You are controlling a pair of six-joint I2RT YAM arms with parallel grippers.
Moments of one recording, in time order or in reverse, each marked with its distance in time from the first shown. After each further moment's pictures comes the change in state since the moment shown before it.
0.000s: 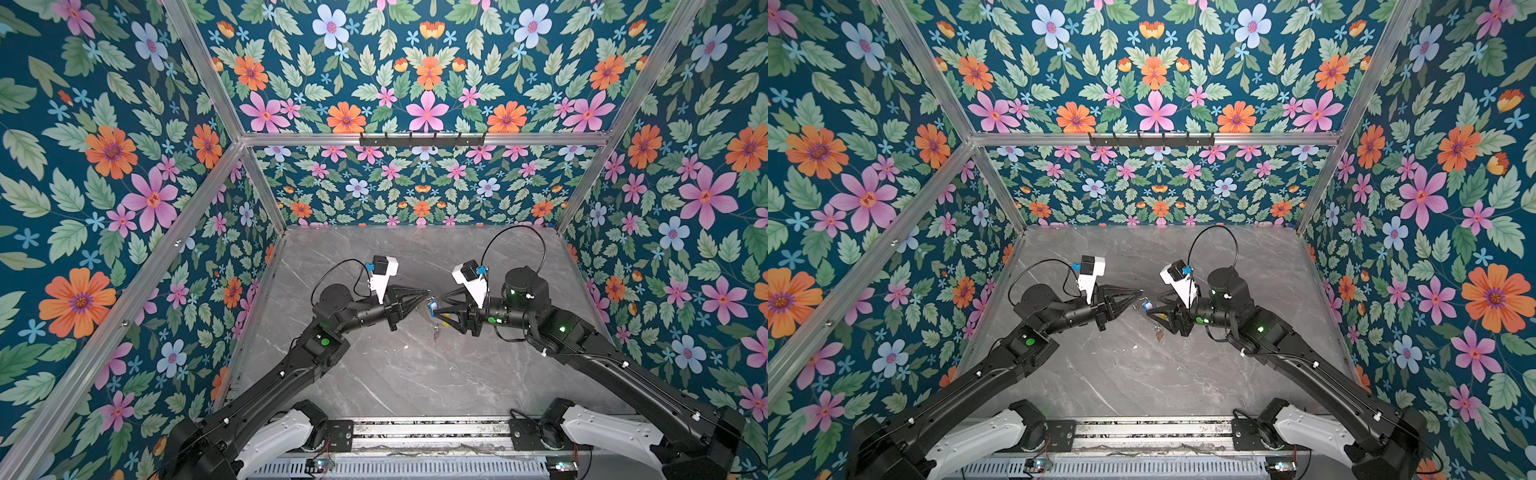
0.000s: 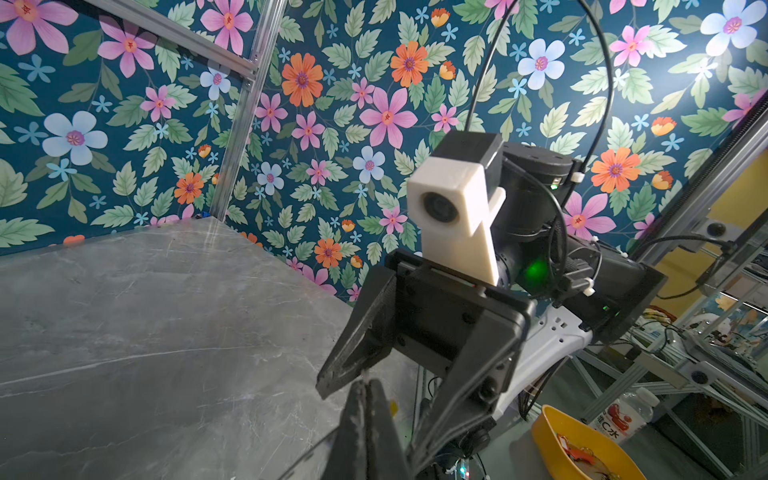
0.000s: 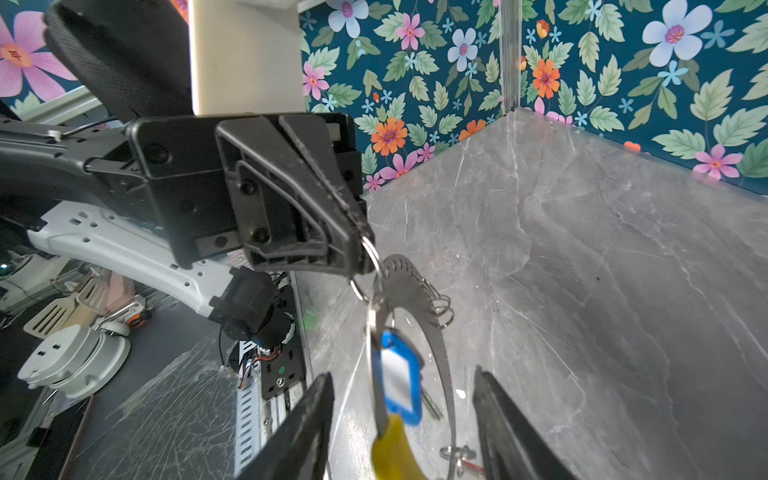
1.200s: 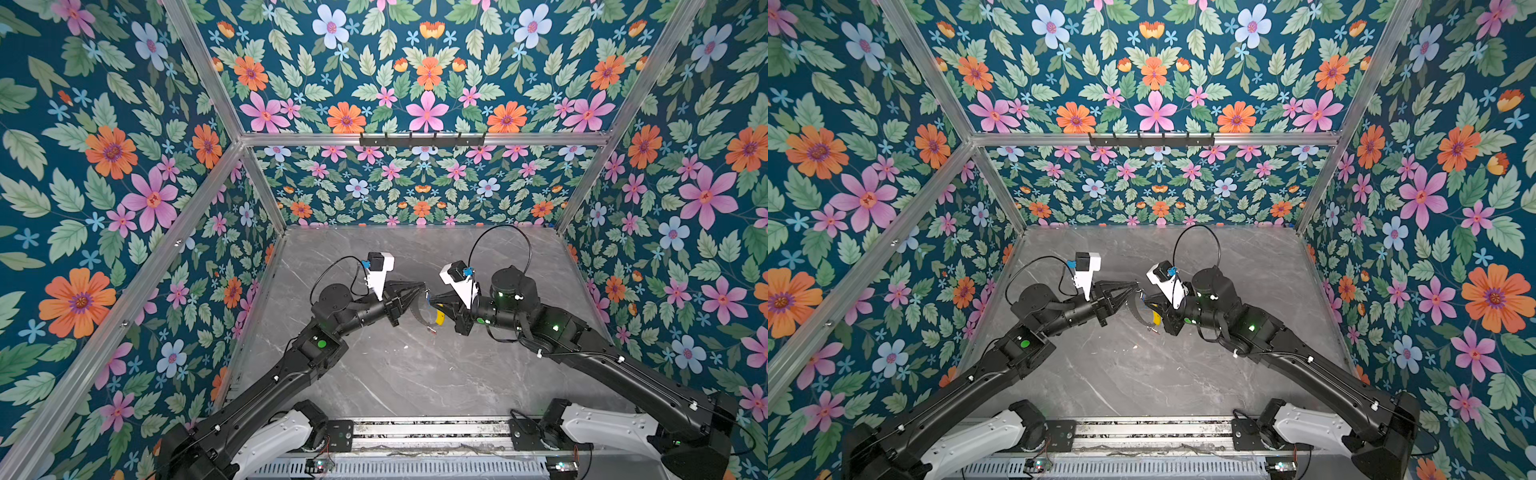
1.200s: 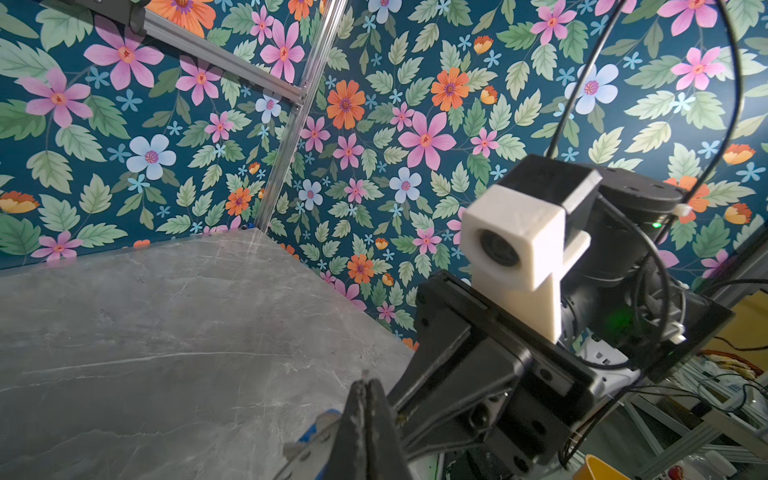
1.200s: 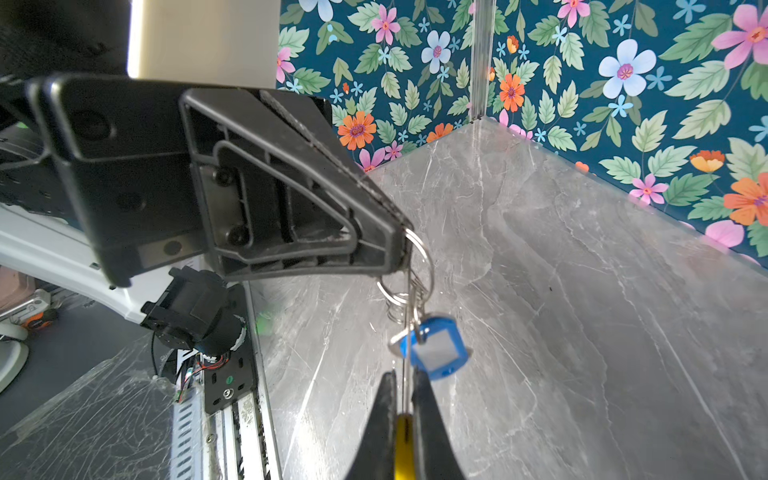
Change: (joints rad) left arm -0.039 -0.027 0.040 -0.111 -0.172 0.029; right arm 0.128 0.053 0.092 -0.062 0.240 -0.085
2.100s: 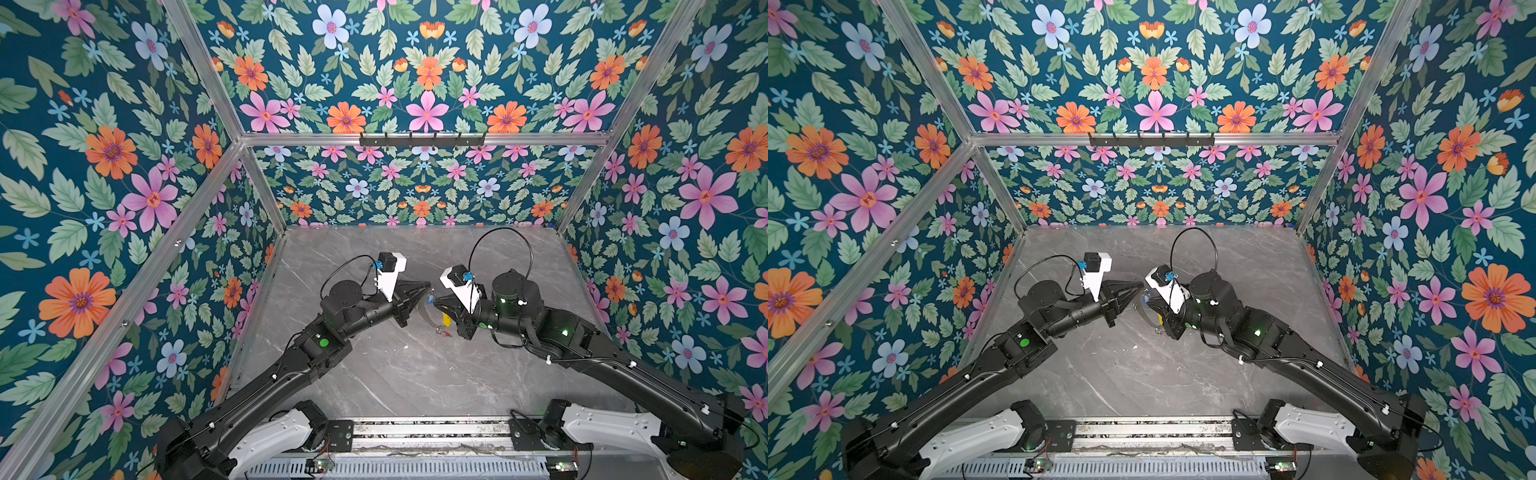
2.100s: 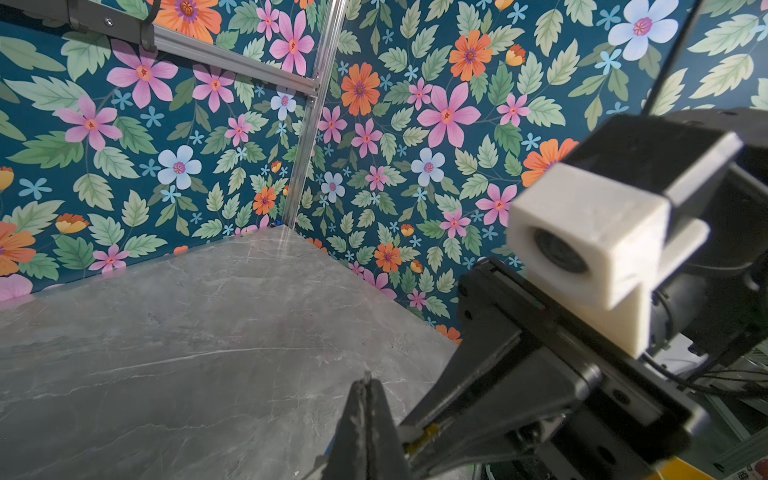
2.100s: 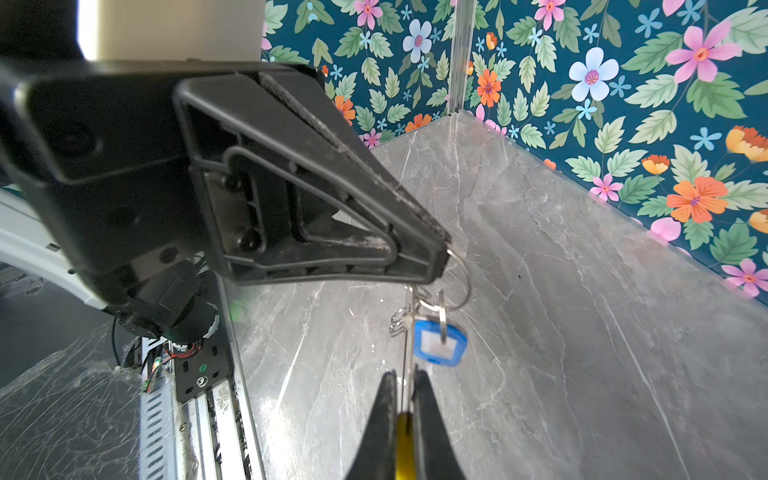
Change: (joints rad) left arm -0.082 0.026 0.095 -0.153 -0.139 0.156; right arm 0.060 -0.024 0.052 -0.111 0.119 -0.042
